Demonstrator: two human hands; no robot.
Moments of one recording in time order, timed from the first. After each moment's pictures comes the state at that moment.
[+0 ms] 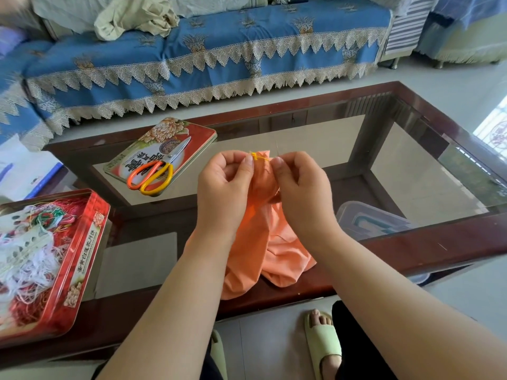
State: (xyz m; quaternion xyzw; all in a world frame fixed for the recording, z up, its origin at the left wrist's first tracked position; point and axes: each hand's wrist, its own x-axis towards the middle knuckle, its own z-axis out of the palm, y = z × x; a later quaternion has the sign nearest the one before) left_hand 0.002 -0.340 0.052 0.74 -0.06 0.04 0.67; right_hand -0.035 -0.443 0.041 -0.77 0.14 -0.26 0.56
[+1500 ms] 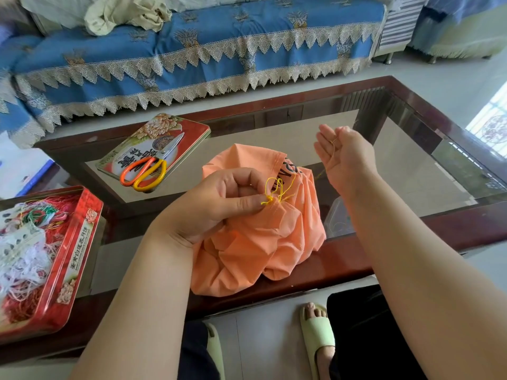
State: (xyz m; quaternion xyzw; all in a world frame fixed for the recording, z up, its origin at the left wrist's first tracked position) left_hand 0.010 -0.304 0.063 0.58 -0.30 -0.39 0.65; right_hand 0.008 -0.541 0.035 -0.37 0.29 -0.22 0.86
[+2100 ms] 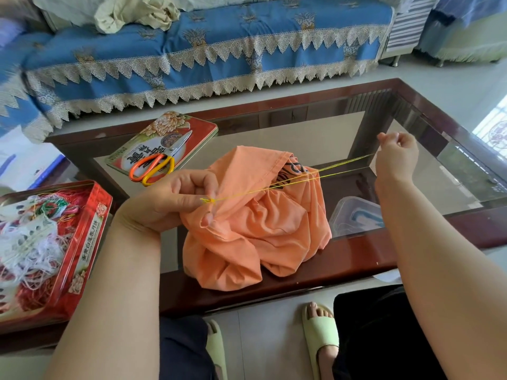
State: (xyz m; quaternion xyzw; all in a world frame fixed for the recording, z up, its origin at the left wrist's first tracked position) left_hand 0.047 -0.240 0.058 0.47 -0.33 -0.50 0.65; right_hand -0.004 -0.605 -0.002 -0.62 0.40 -0.35 0.57
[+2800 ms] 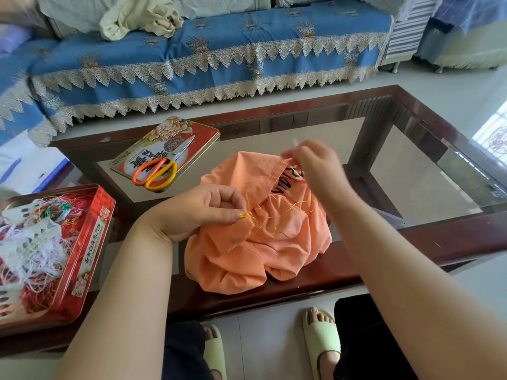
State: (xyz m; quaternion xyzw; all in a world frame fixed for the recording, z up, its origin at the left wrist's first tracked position) left_hand 0.028 -0.264 0.061 0.65 -0.24 -0.44 0.57; right_hand -0.016 -0.483 0.053 -0.77 0.17 -0.15 0.60
